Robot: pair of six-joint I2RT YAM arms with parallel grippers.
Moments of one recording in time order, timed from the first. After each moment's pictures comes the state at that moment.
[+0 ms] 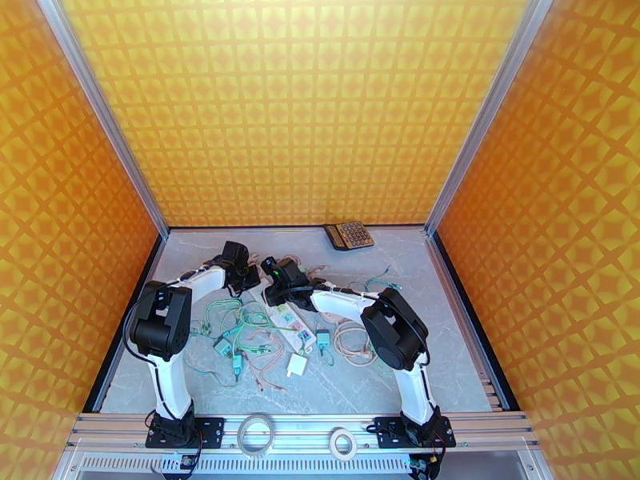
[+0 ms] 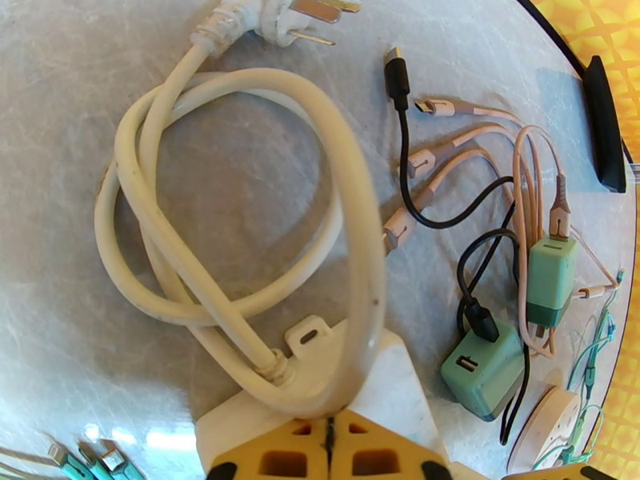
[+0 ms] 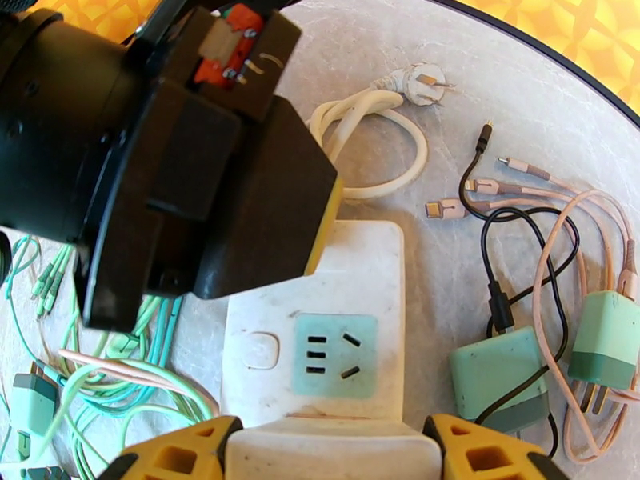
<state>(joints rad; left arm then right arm) -0.24 1.97 1.32 -0.35 0.26 -0.57 0.76 2.07 1.46 -0.14 -0.04 0.09</state>
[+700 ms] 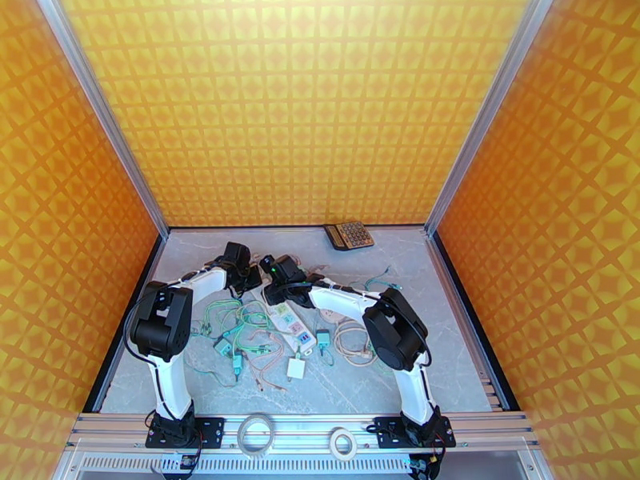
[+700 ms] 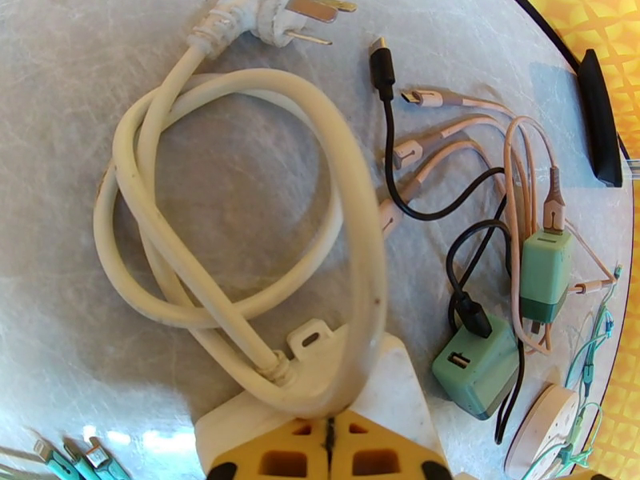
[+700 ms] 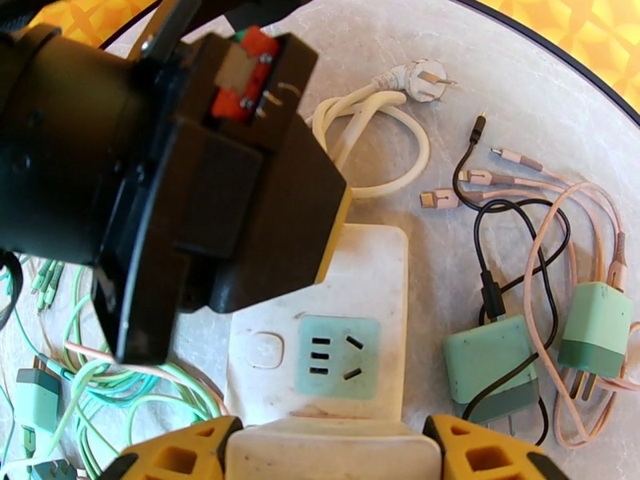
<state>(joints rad) -0.25 1.97 1.31 -0.34 0.26 -0.58 0.77 2.07 1.54 -0.27 -0.02 0.09</state>
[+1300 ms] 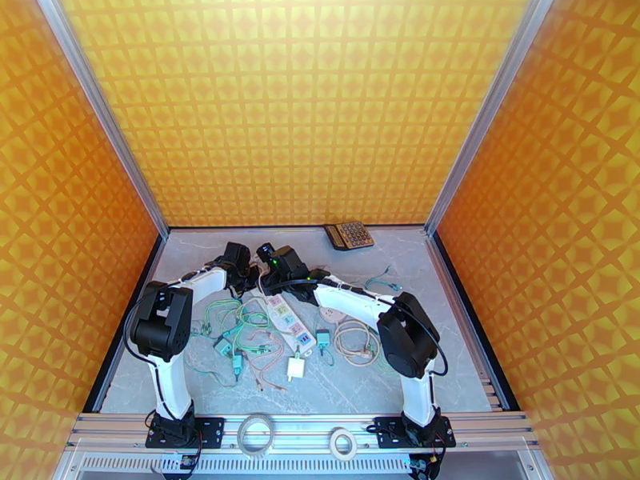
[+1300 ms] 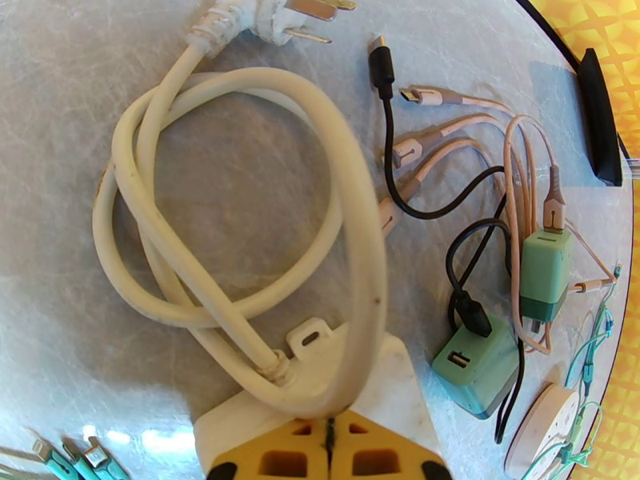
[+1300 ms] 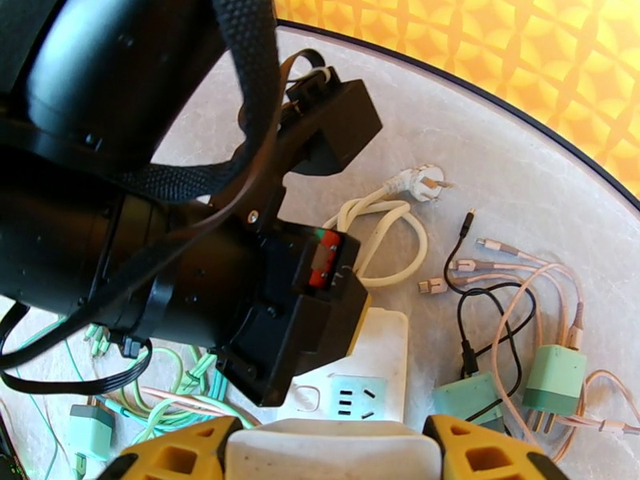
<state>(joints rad) -0.25 1.97 1.31 -0.34 0.26 -0.58 0.78 1.98 1.55 -0.22 -0.01 0.09</state>
